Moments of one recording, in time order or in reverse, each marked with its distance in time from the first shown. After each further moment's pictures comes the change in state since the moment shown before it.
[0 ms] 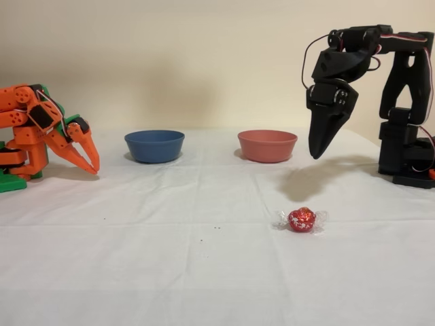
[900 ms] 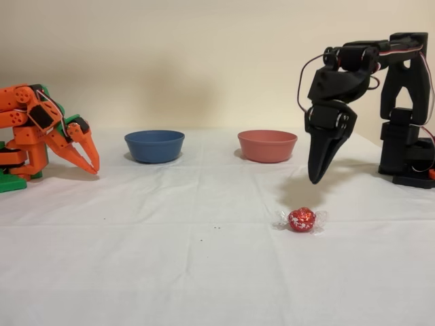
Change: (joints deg) arm -4.7 -14.1 -8.8 -4.7 0.3
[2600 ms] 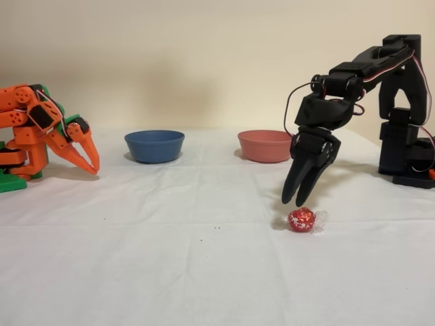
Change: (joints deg) arm 3.3 -7.3 5.0 -12.8 -6.3
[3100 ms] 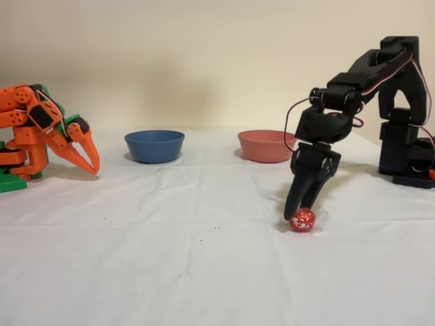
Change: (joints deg) arm -0.4 -4.6 0.4 -1.2 -0.1
